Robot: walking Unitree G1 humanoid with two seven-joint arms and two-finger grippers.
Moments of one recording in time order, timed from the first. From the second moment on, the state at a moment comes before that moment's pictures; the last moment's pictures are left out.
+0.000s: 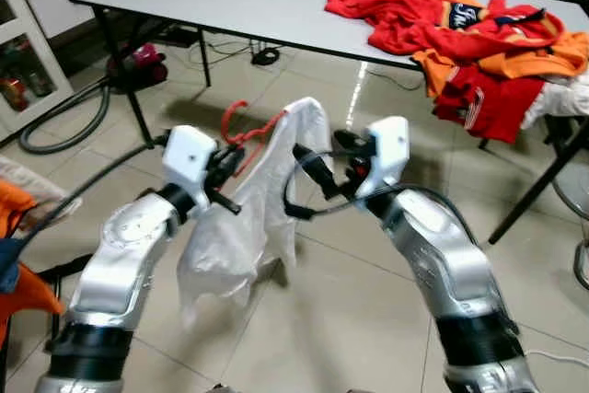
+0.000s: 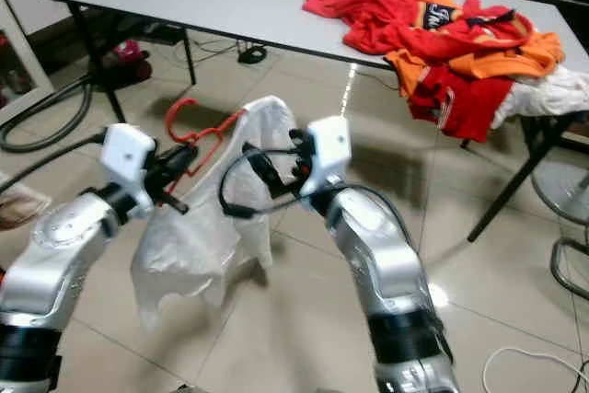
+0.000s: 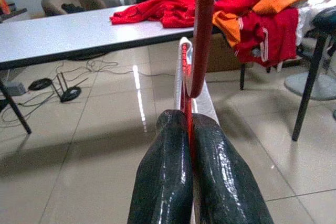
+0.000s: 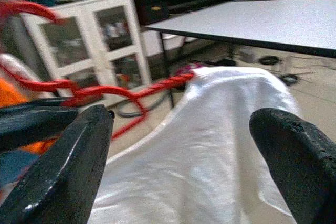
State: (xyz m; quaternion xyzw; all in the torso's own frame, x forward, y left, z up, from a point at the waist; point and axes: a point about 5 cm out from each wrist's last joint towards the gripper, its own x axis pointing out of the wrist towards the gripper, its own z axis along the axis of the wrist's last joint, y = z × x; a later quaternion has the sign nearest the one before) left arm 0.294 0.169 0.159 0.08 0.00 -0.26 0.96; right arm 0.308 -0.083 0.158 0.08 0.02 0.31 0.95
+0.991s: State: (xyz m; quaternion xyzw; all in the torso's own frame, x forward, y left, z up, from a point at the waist) left arm 0.278 0.167 0.174 0.06 -0.02 -0.31 0.95; right arm 0.327 -0.069 0.154 0.12 -0.05 0.21 0.97
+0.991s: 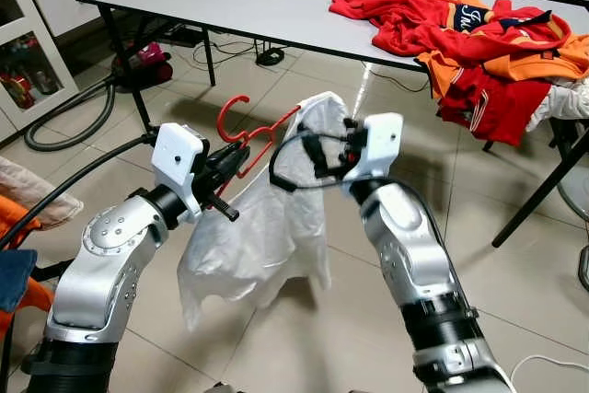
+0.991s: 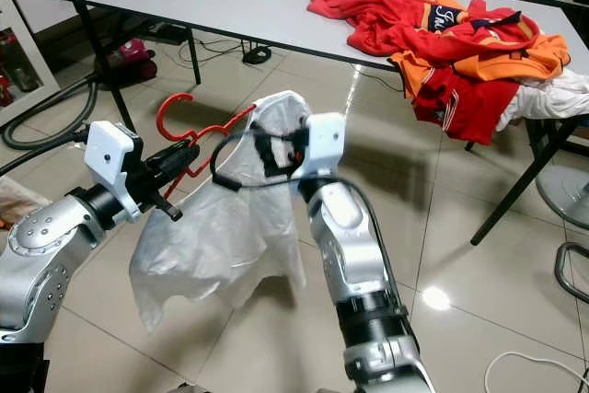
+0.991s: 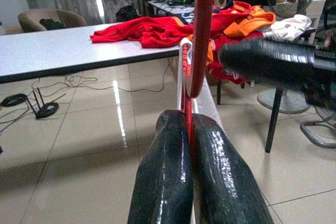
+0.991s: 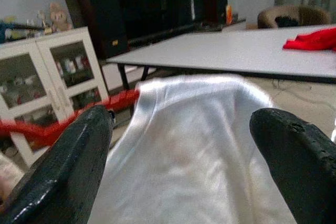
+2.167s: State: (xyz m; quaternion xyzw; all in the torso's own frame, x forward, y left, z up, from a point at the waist) left arm 0.276 0.165 0.183 0.07 -0.02 -0.32 0.94; right arm 0.340 -0.062 0.145 0.11 -0.02 0.20 0.97
